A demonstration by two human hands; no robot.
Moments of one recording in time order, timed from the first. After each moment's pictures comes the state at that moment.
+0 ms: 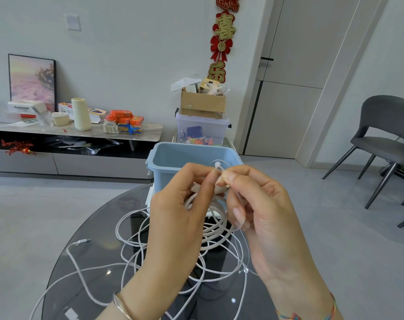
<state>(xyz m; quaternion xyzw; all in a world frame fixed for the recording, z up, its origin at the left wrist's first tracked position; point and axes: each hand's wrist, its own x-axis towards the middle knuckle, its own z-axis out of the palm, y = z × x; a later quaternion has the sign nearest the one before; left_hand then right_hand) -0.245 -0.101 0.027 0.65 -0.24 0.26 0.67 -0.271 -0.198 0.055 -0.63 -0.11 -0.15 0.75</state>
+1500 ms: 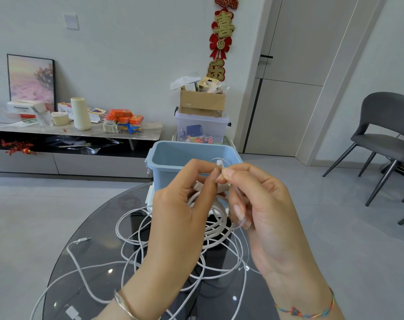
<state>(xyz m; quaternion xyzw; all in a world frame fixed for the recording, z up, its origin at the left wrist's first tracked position) -0.247 -0.103 0.027 0.66 -0.24 0.24 0.67 -0.271 -0.200 0.056 -0.63 -0.07 -0.15 0.76</state>
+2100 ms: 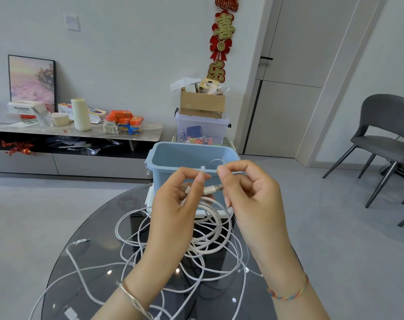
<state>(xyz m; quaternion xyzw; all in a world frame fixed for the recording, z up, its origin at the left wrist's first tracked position) -0.221 -0.100 0.009 0.64 -0.18 0.16 0.73 -0.247 -0.207 0.037 -0.73 -0.08 -0.27 0.63</state>
